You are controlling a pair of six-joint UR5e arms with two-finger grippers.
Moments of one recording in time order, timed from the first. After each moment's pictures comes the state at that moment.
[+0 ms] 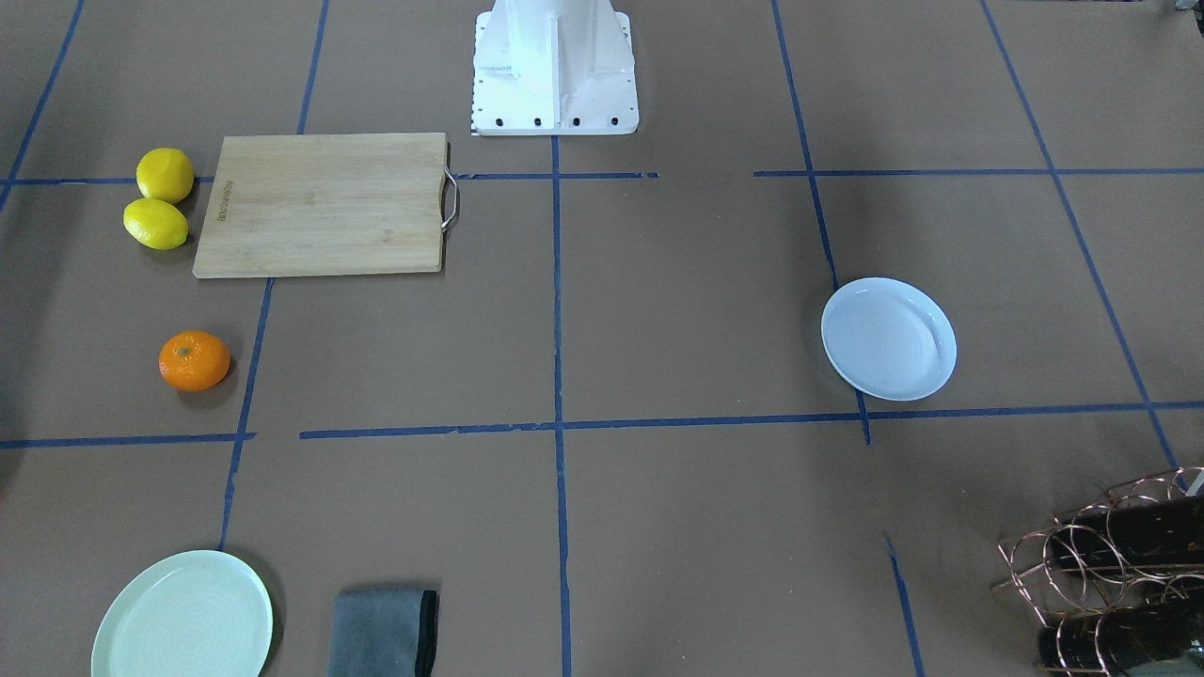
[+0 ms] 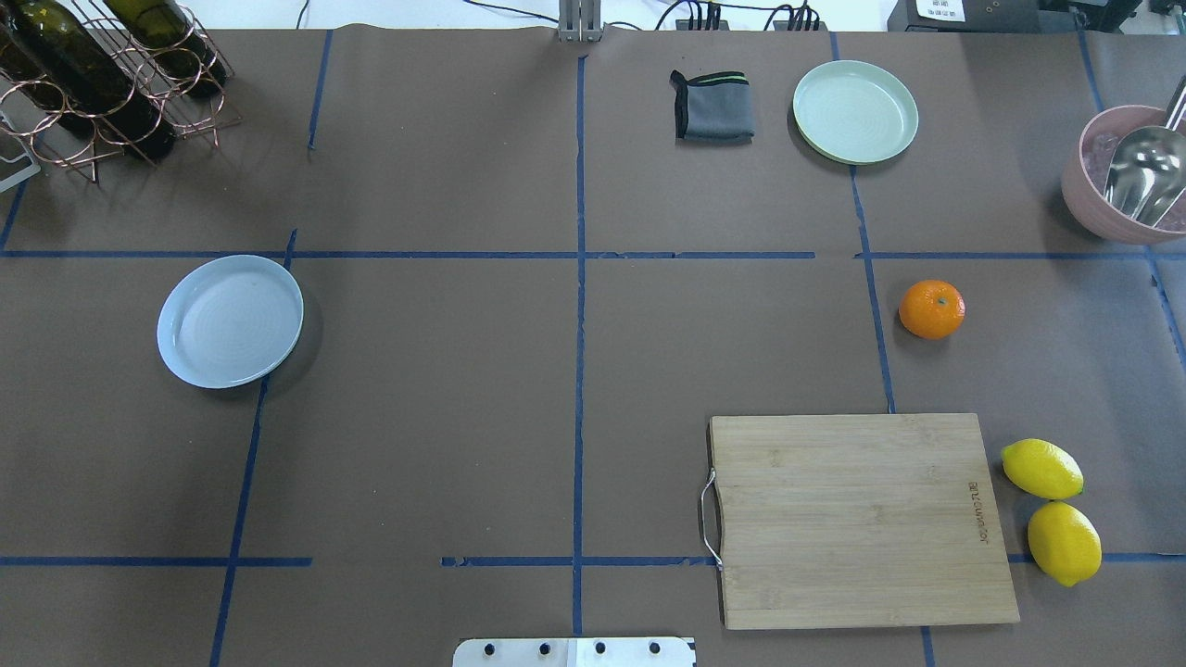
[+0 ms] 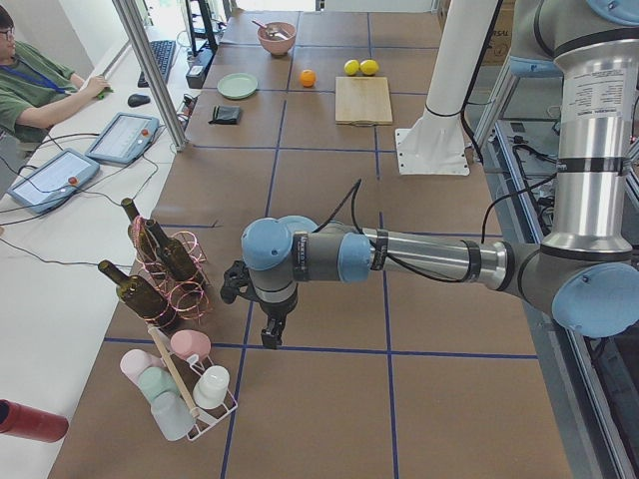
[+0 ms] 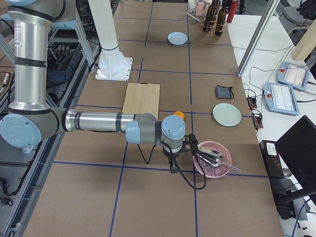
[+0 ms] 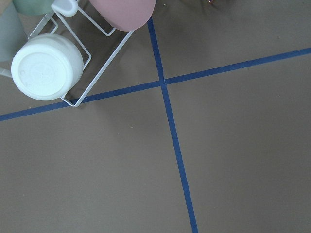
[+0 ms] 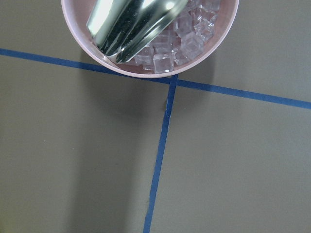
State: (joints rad) left arm -1.60 -1.53 -1.72 -1.45 -2.36 0.25; right arm 1.58 -1.68 1.70 -1.53 2.36 -0.13
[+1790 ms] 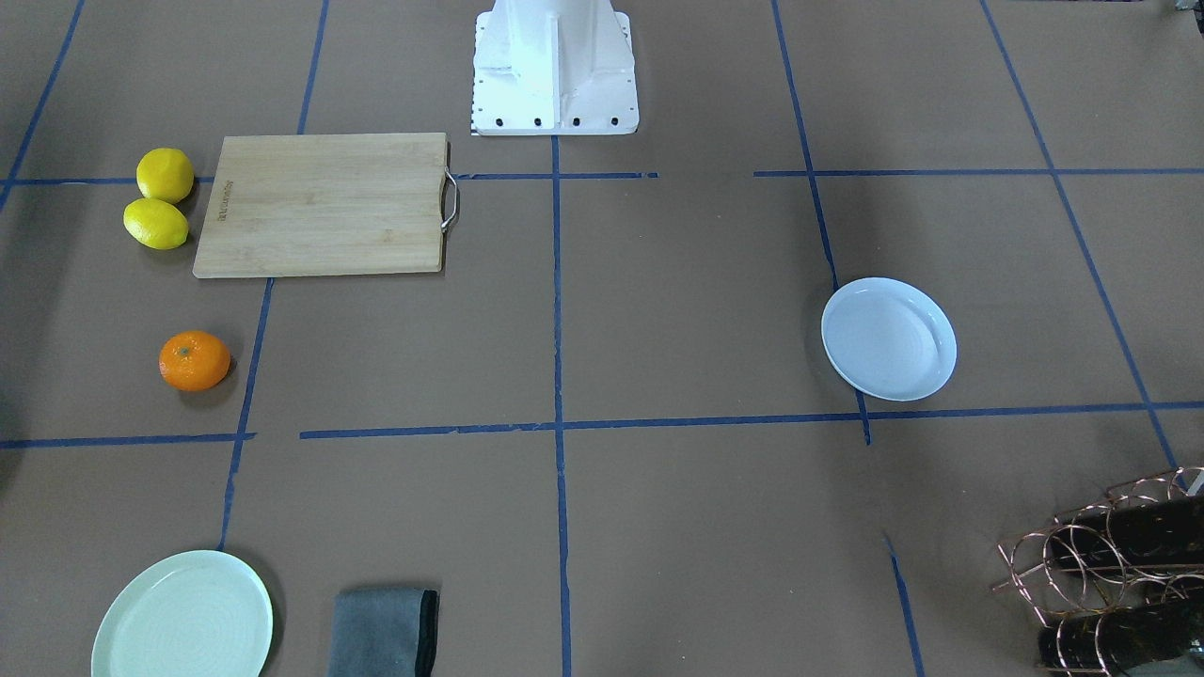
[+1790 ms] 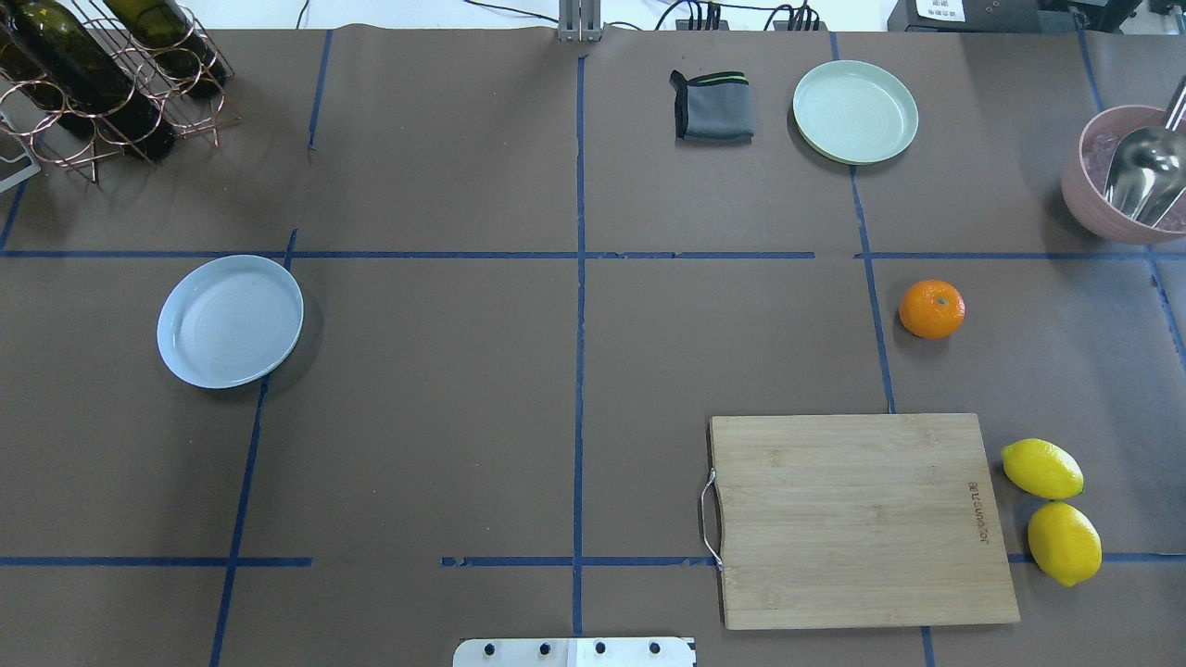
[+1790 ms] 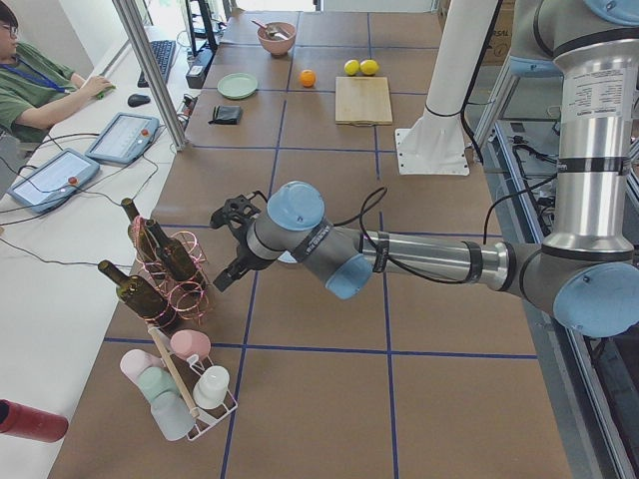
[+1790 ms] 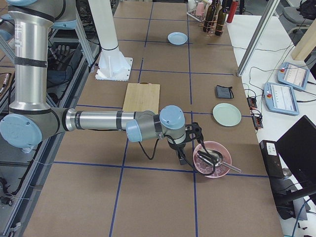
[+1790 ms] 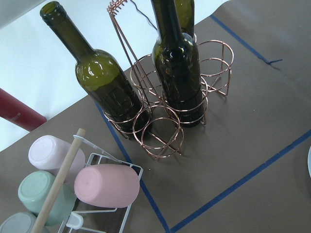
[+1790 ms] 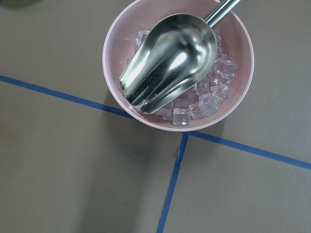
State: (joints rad) left arm -1.52 -1.49 -1.70 -2.36 -2.38 0.04; right arm 1.57 -1.68 1.71 -1.33 2.36 -0.08
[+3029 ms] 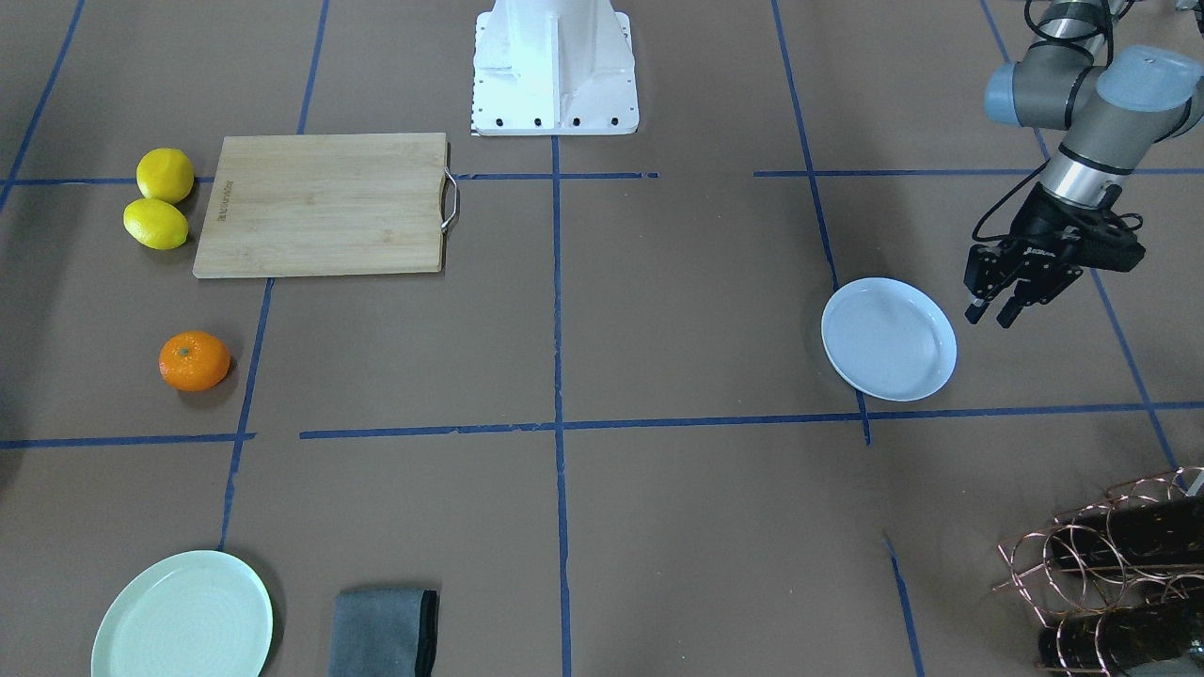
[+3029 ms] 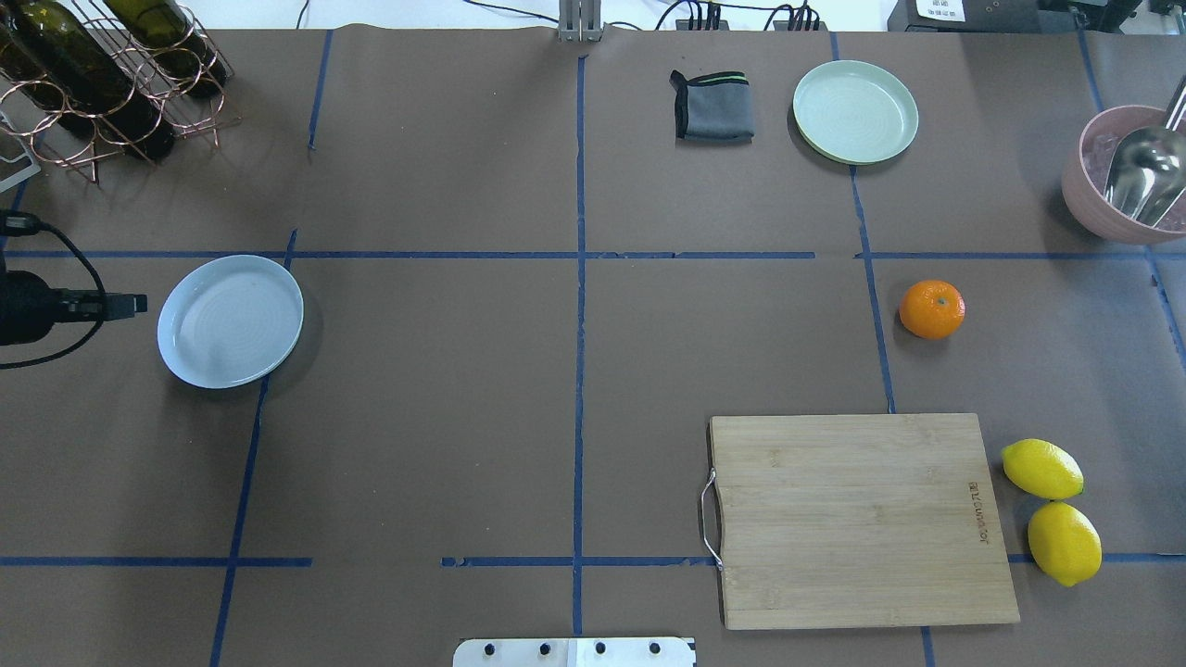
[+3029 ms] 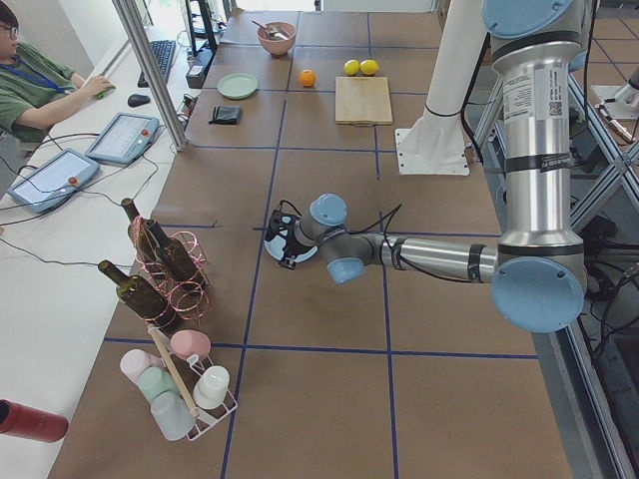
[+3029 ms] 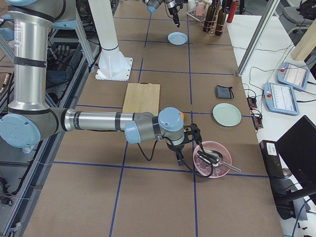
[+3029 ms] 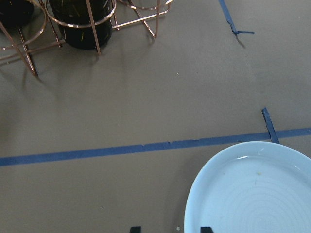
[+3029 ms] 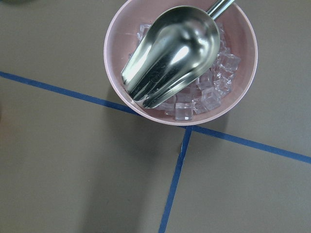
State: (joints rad) left arm -0.84 -1.47 -1.64 -2.62 -1.82 -1.02; right arm 1.57 -1.69 1.71 -1.33 2.38 -0.08
